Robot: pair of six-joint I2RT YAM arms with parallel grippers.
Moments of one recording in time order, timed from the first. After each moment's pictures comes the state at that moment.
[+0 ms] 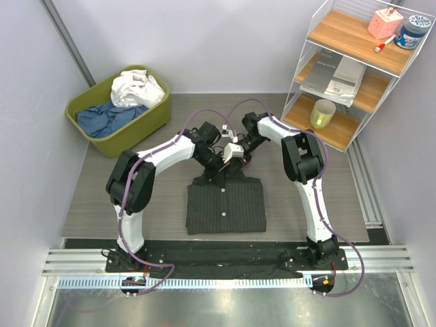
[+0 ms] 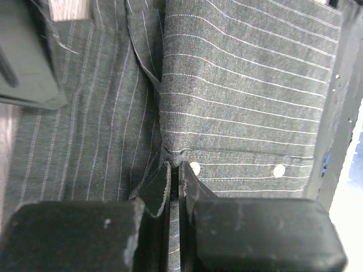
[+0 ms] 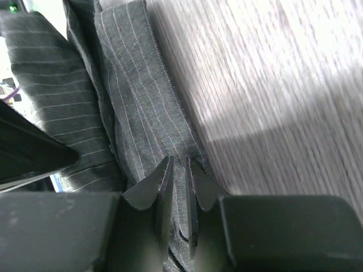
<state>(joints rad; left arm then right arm) -0.61 1.94 1.42 -0.75 0.74 0.51 0.39 2.41 1.89 -1.06 -0.90 -0.46</state>
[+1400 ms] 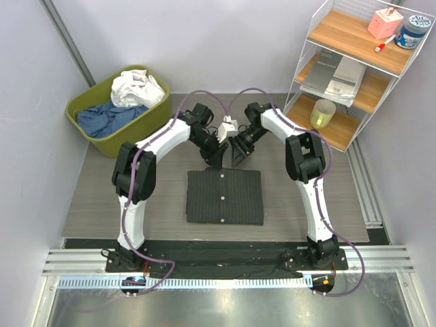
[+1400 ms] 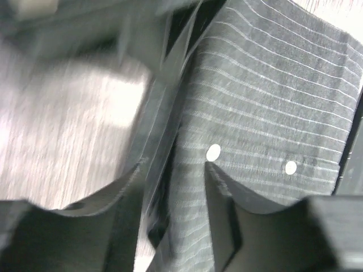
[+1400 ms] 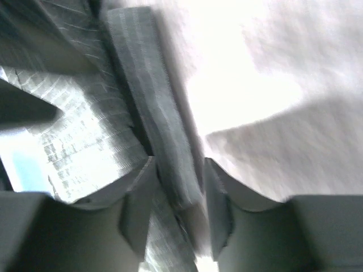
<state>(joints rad) -0.50 2.08 1.70 -0.86 0.68 0.57 0.36 2.41 2.02 -1.17 -0.83 -0.57</state>
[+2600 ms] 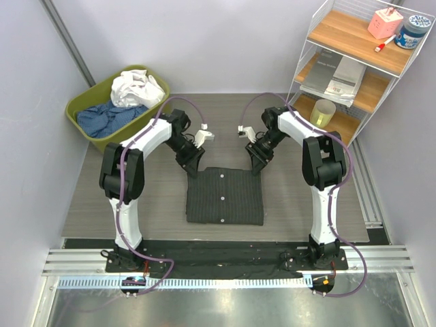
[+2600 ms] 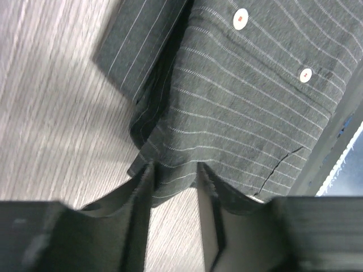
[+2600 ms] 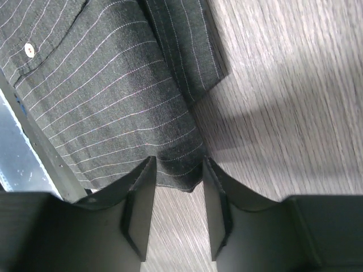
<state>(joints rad) -0.34 2.00 1.58 -1.09 0.63 0.63 0.28 2.17 1.72 -1.22 -0.67 -0.75</state>
